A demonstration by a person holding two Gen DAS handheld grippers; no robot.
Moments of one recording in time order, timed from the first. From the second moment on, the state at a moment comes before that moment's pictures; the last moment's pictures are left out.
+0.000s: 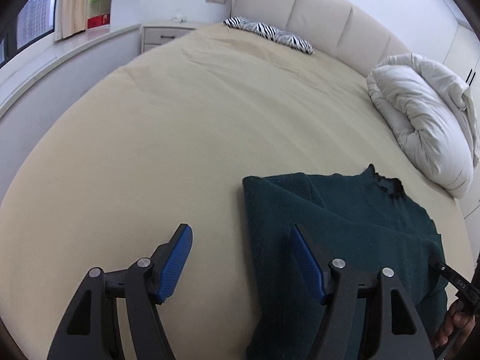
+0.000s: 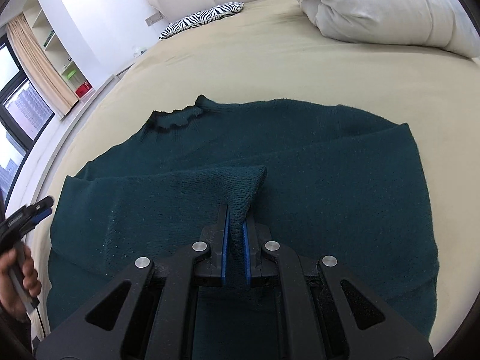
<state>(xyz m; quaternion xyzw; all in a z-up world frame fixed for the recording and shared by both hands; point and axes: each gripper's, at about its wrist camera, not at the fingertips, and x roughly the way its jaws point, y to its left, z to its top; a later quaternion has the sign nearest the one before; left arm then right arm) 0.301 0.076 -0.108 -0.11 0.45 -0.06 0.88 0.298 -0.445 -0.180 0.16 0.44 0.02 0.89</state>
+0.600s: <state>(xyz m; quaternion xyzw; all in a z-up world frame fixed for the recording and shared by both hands) 0.318 0.066 -0.119 -0.07 0.44 -0.07 0.89 0.302 -0.441 -0.164 0.14 0.41 0.01 0.90</state>
